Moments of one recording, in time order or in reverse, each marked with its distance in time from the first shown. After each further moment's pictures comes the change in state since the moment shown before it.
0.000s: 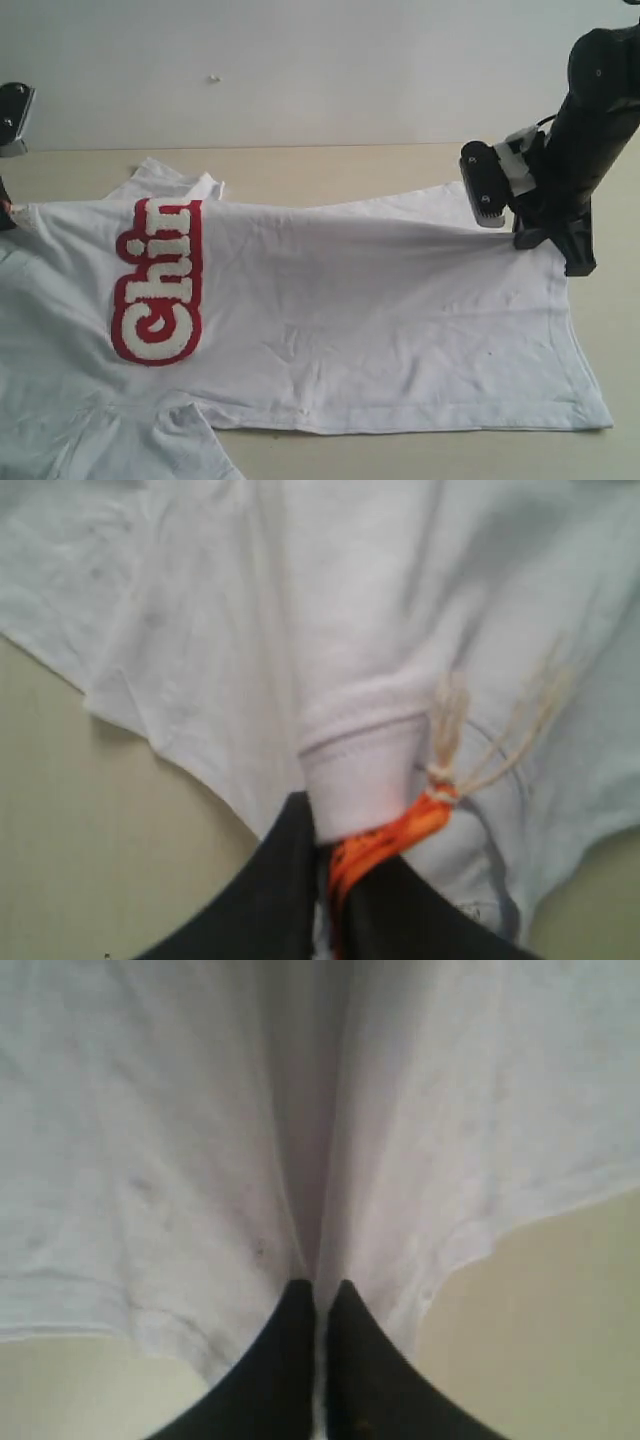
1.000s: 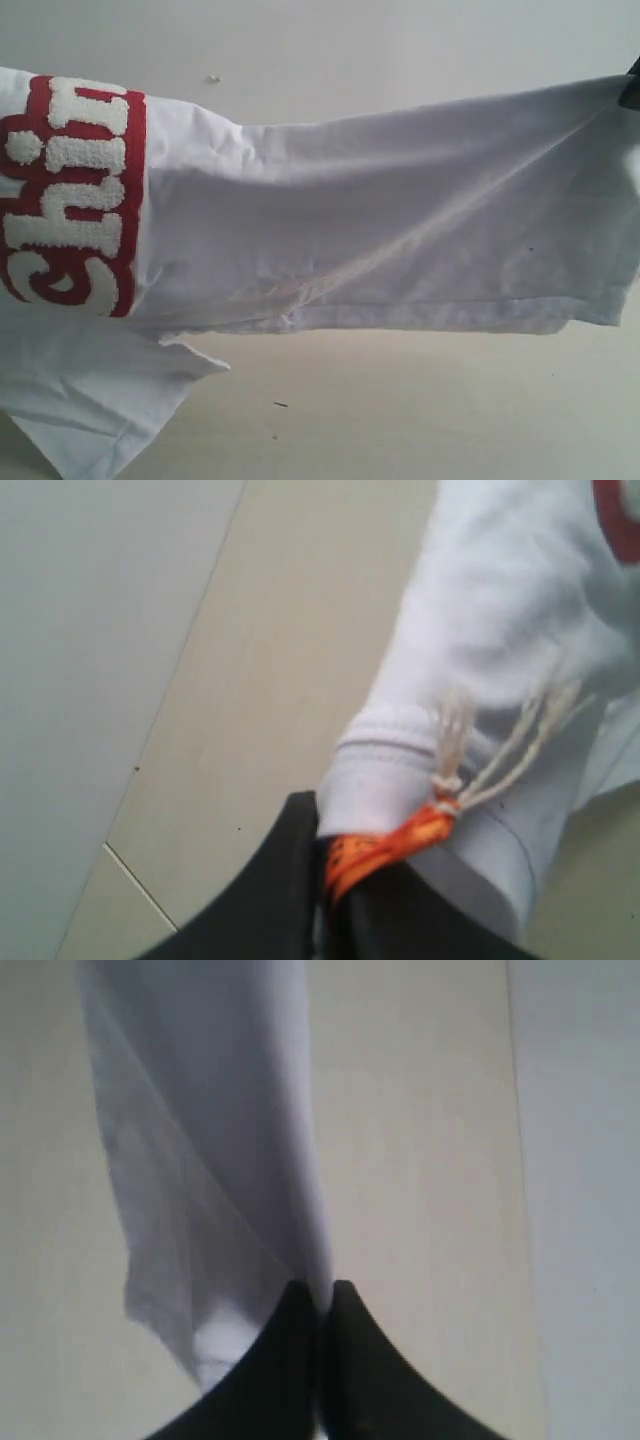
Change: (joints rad) left arm -0.008 -0.742 0.036 -0.063 0.217 -0.343; right arm 0.000 -0.647 -0.058 0.211 0.396 0.067
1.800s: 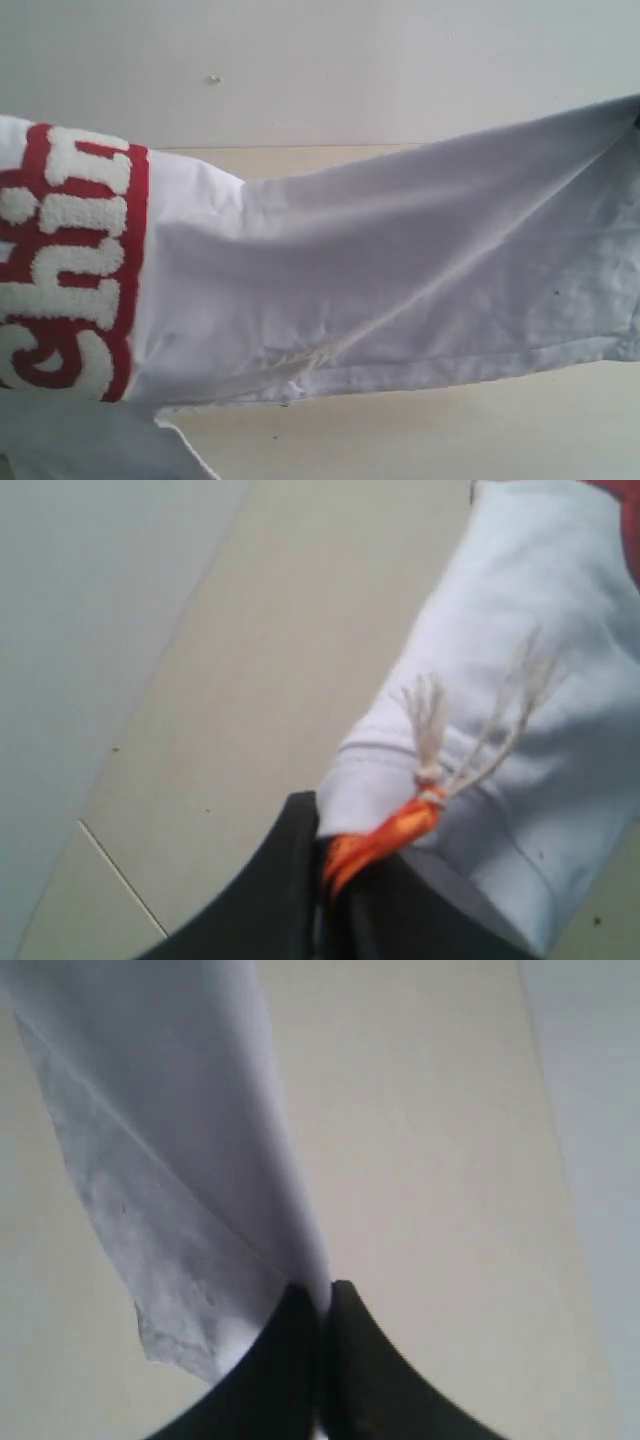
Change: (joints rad) left arm -0.146 -0.105 0.102 0.129 0.006 -0.183; right arm 0.000 -0.079 0.073 0.039 0.015 0.077
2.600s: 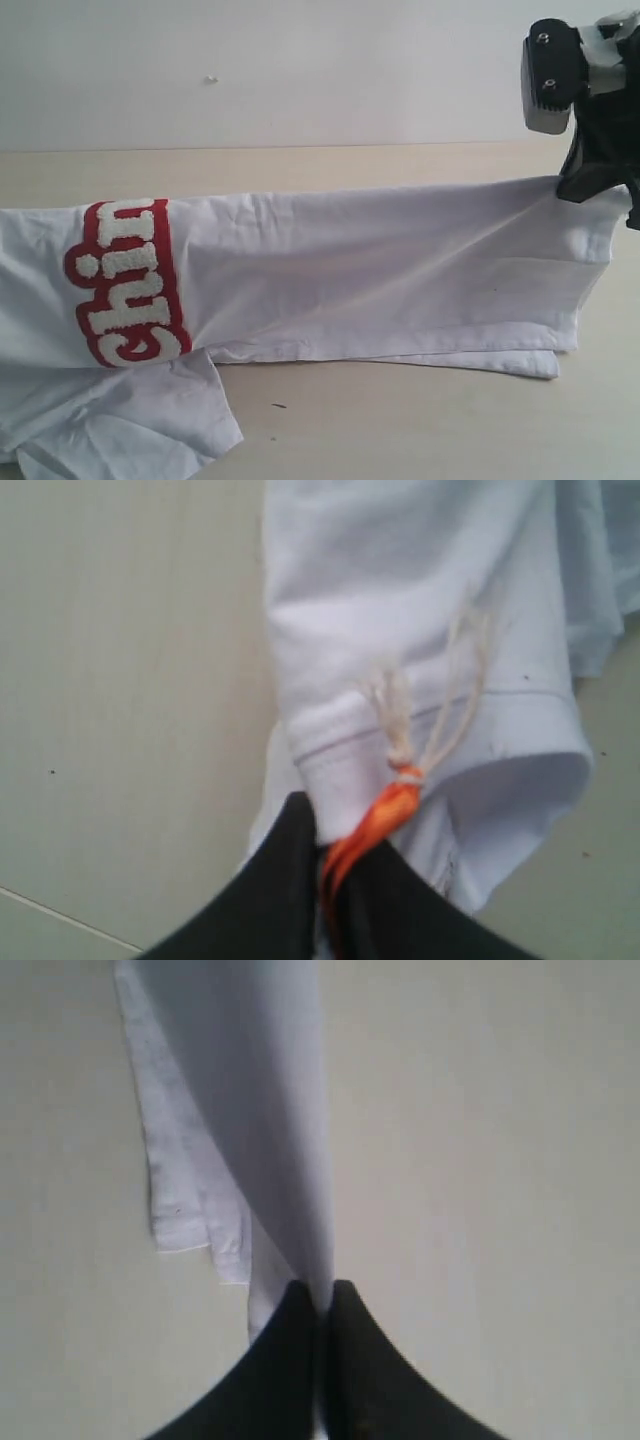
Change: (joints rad) left arm 0.000 0.484 0.054 0.220 -0.073 0.127; right arm 0.000 0.349 0.009 -0.096 -0.141 0.001
